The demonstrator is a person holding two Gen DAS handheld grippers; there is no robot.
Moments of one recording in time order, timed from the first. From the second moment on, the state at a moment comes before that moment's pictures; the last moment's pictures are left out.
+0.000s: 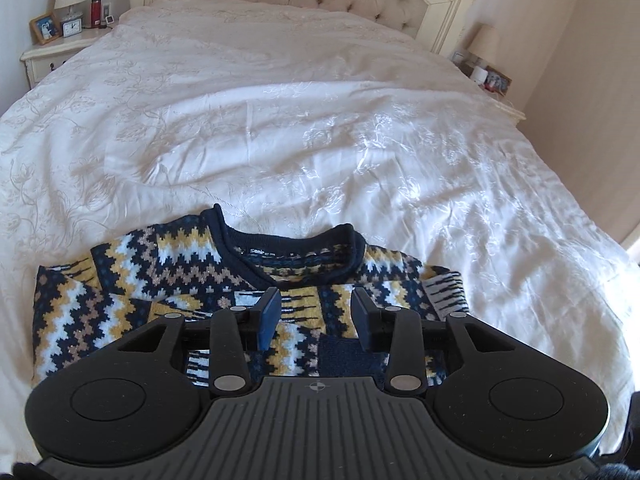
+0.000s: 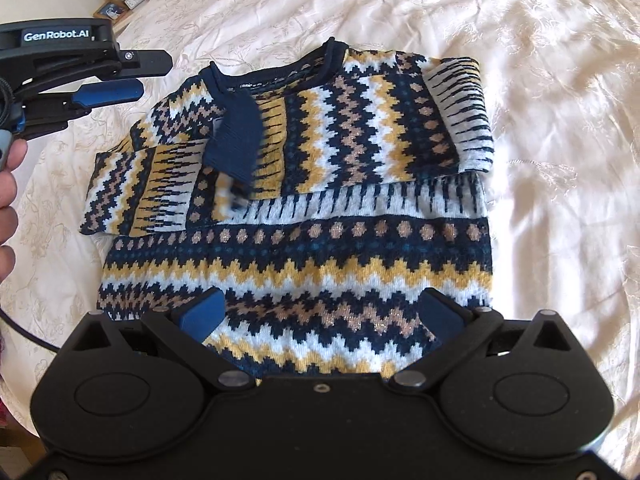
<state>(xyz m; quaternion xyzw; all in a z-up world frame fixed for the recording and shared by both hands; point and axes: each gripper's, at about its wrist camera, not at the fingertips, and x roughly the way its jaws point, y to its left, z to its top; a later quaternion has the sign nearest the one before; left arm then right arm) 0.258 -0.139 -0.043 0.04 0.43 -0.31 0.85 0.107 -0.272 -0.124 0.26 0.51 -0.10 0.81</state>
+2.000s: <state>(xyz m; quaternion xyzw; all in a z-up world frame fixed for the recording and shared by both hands) 0.248 -0.013 -0.151 0.08 0.54 -0.19 0.82 0.215 -0.371 -0.164 0.13 0.55 -0.23 0.79</state>
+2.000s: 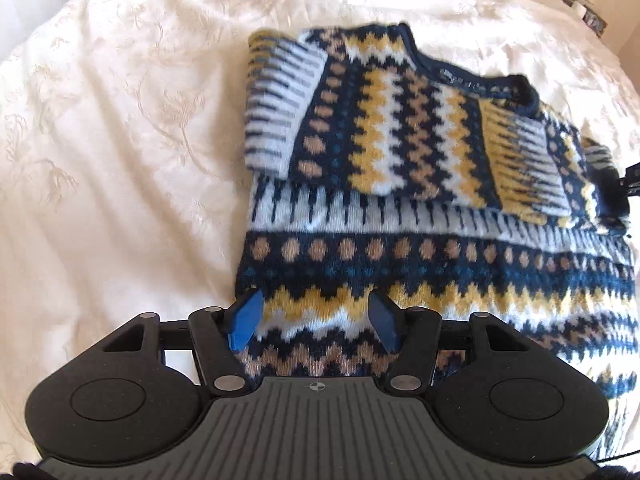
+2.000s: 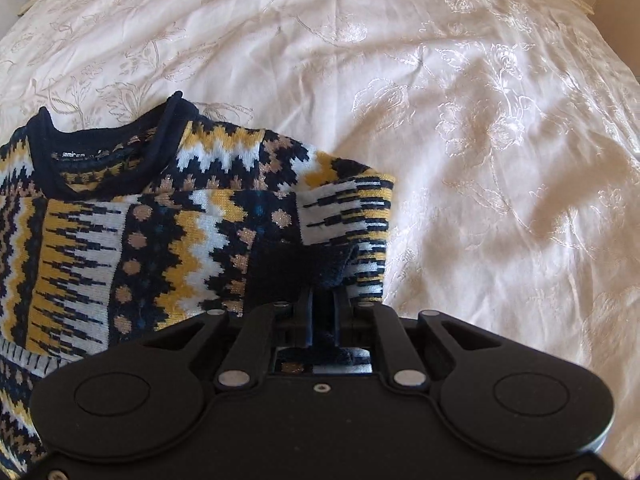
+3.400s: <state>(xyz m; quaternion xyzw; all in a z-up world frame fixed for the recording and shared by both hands) 0.264 -0.022 -0.144 0.14 0.52 -0.18 0.82 0.187 -0.267 -0.155 0.12 0.53 -0.12 0.83</state>
